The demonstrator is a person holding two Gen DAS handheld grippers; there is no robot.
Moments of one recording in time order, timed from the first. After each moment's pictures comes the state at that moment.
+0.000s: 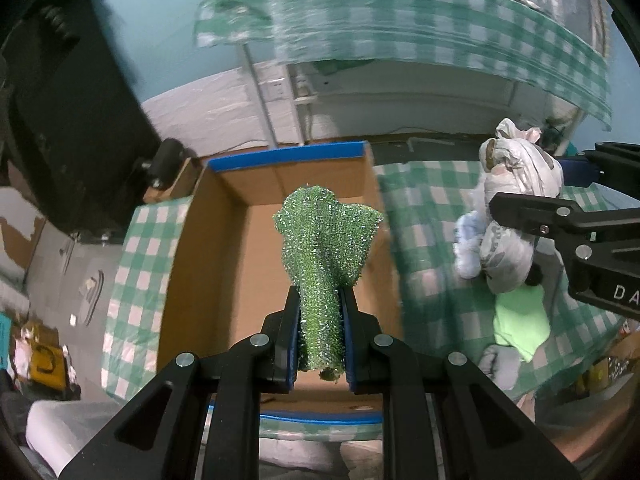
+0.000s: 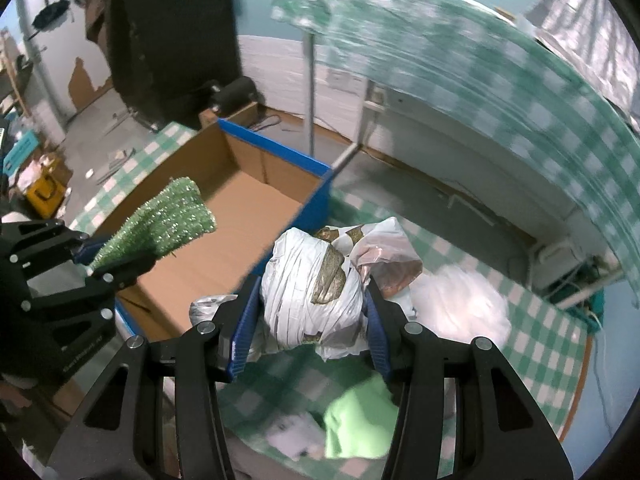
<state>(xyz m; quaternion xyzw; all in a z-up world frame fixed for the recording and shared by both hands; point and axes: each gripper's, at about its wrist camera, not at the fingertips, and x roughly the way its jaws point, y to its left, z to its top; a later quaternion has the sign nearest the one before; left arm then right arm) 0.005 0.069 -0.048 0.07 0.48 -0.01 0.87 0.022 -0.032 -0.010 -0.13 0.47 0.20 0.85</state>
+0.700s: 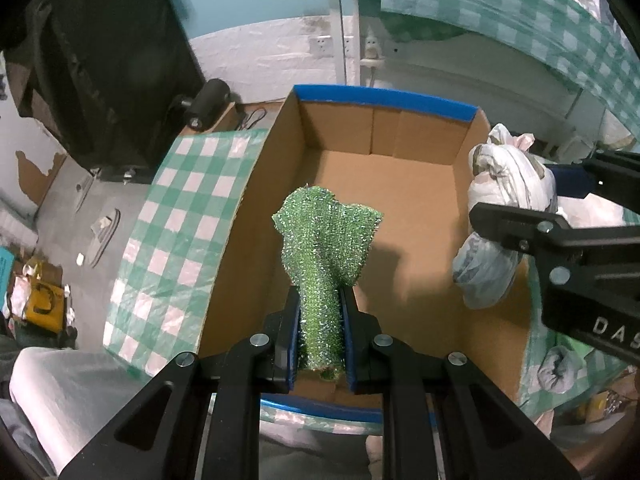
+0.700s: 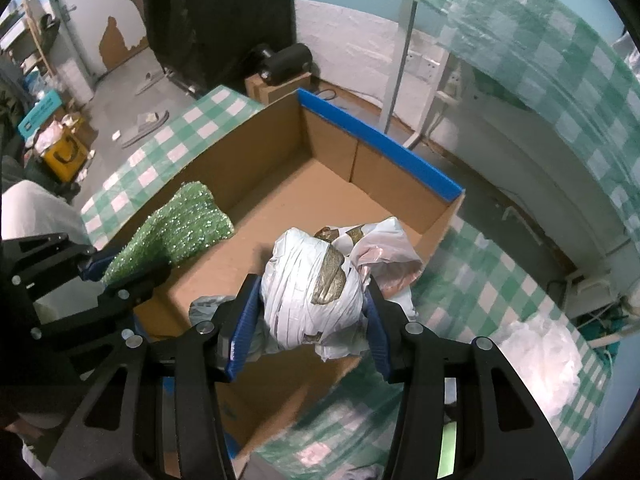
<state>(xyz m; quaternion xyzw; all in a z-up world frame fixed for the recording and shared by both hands) 0.013 0.151 -0.094 0.02 0.53 0.07 0.84 0.052 0.075 -0.063 -0.16 0.51 0.26 0.80</state>
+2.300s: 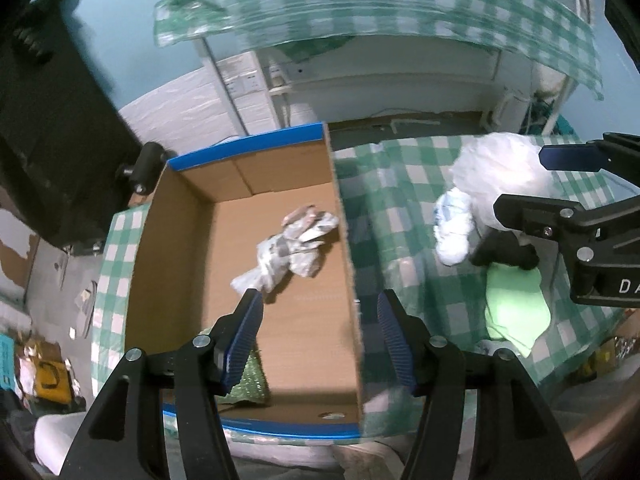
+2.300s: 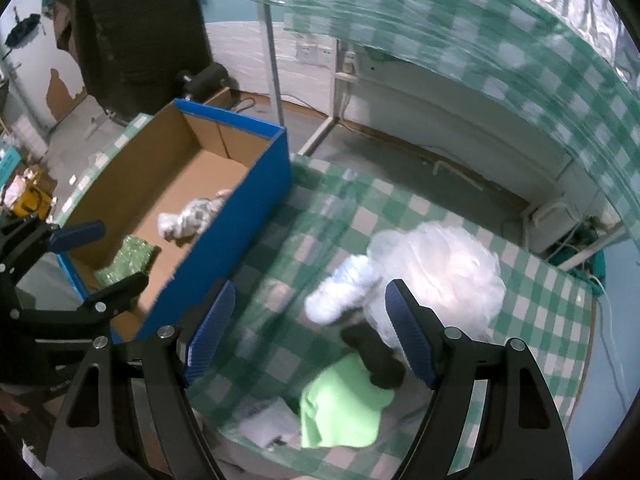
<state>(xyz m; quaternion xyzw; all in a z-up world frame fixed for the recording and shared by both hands) 0.007 0.017 -0.073 0.11 0.50 -0.04 0.86 0.026 -0.090 -0.038 -0.10 0.51 0.16 0.84</state>
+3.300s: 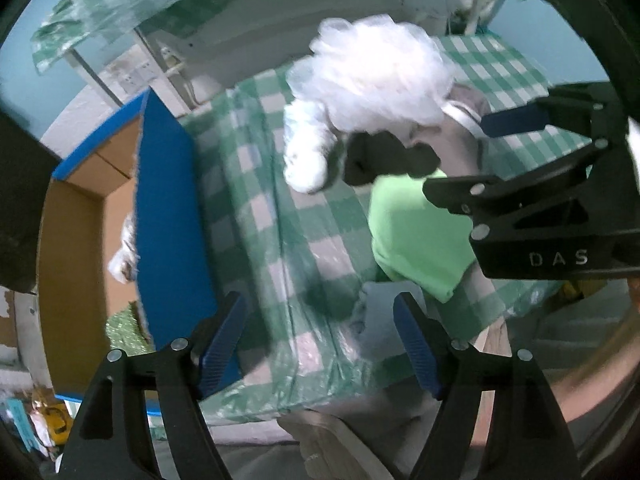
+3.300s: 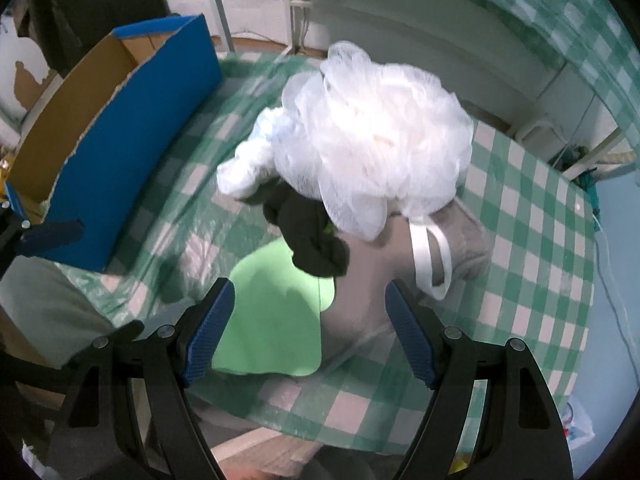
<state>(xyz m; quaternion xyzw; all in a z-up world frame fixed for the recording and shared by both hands) -0.033 -0.087 -0.138 0.17 0.57 -0.15 0.79 -0.011 -0.170 -0.115 -0.10 0.59 0.11 0.79</state>
